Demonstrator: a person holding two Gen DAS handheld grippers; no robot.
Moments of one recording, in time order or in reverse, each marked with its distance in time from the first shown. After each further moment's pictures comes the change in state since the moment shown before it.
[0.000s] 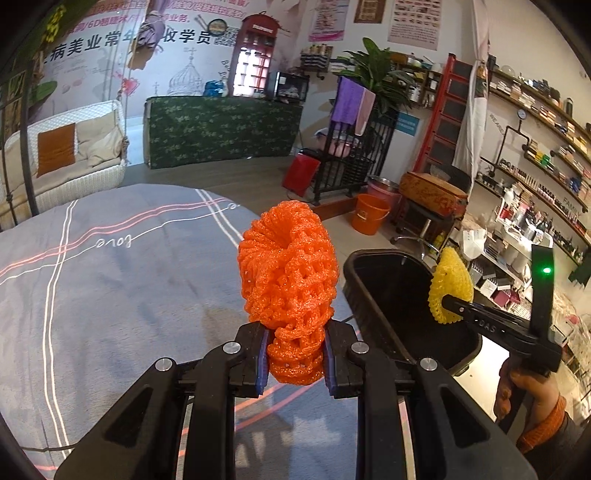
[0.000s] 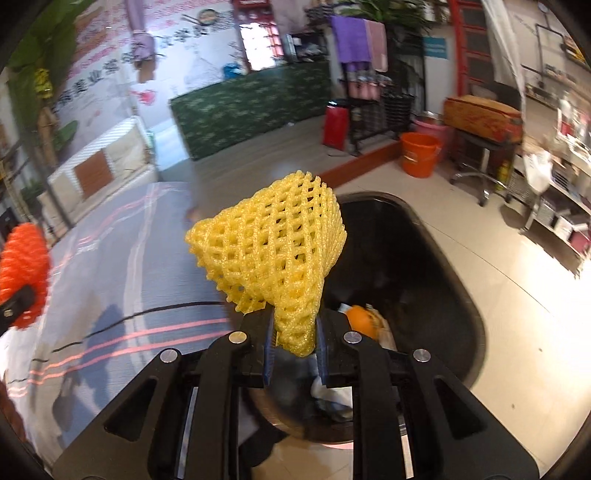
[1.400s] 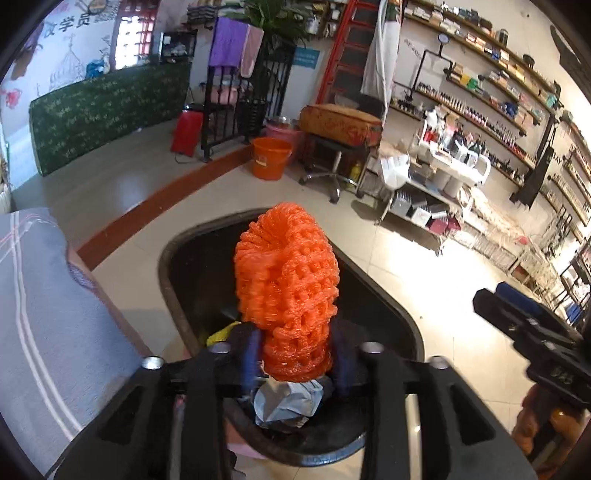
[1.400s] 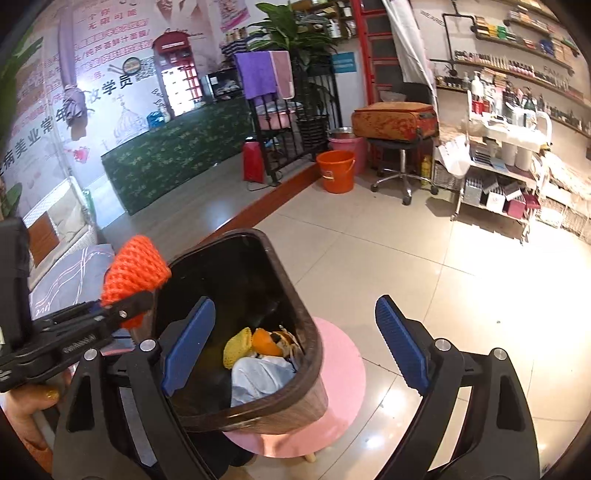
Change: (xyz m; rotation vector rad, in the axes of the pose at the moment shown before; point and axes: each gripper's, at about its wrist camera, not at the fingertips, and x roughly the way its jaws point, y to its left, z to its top) left arm 0.138 -0.149 0.001 0.218 0.230 -0.318; right arm -0.061 -0.110 -0.012 0.198 -0.148 -0.207
